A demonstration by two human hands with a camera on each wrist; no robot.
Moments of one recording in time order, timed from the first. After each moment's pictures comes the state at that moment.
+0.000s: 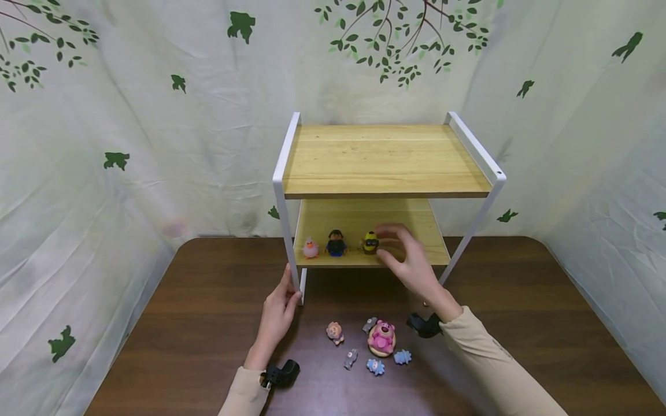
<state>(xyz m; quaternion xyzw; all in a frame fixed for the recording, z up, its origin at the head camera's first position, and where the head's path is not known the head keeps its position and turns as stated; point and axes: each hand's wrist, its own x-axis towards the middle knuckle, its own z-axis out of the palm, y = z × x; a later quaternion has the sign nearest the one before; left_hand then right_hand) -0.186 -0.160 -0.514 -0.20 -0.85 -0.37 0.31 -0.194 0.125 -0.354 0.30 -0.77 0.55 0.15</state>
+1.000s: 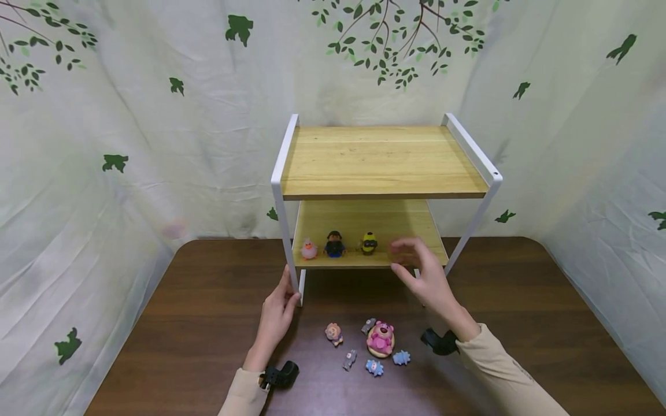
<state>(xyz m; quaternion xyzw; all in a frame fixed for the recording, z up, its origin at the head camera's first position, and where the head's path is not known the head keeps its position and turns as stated) -0.185 -0.160 -0.514 -0.20 -0.85 -0.38 0.31 -0.174 0.147 -0.362 0.30 -0.77 0.53 0.18</state>
